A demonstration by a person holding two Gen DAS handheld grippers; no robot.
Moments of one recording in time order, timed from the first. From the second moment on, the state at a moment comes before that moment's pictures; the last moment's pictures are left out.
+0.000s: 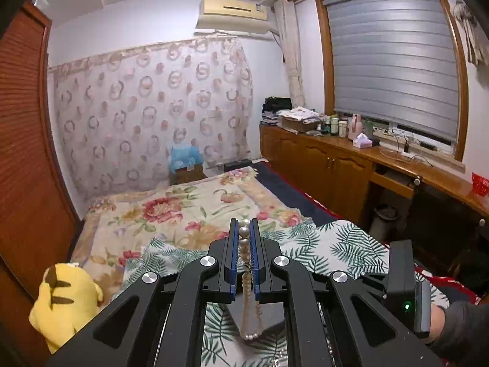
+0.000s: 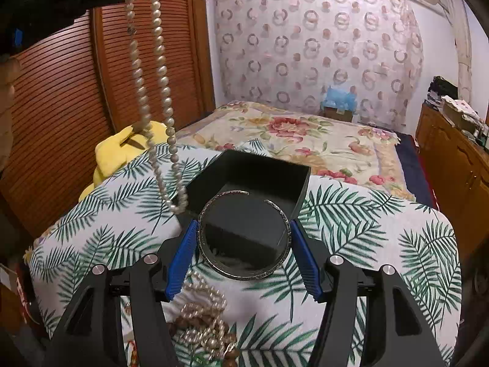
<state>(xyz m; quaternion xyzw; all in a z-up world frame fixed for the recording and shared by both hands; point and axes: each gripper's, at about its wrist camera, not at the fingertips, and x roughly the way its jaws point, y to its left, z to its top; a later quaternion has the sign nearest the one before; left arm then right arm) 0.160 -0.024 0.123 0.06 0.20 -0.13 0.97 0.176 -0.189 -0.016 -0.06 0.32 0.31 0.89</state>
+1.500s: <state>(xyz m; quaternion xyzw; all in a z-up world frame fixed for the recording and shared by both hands) 0.205 -0.027 0.036 0.05 0.30 -0.13 0.94 0.165 -0.208 -0.030 -0.05 0.33 0.31 0.89</state>
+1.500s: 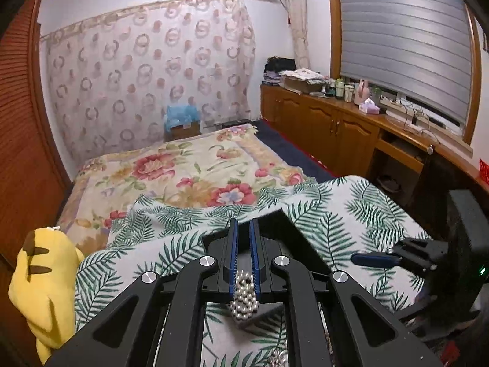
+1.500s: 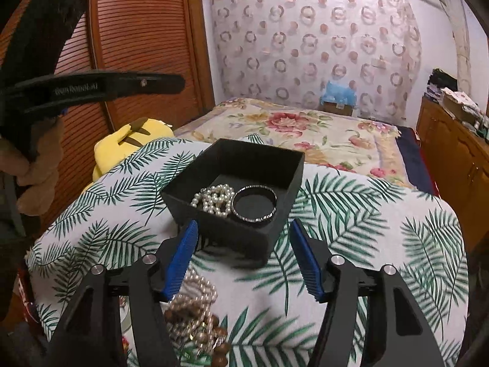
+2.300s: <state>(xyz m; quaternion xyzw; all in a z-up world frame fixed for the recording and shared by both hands) 0.120 -0.031 -0.033 0.04 0.34 -0.15 0.93 0.096 -0.232 -0.066 -0.08 0.38 0.31 0.87</state>
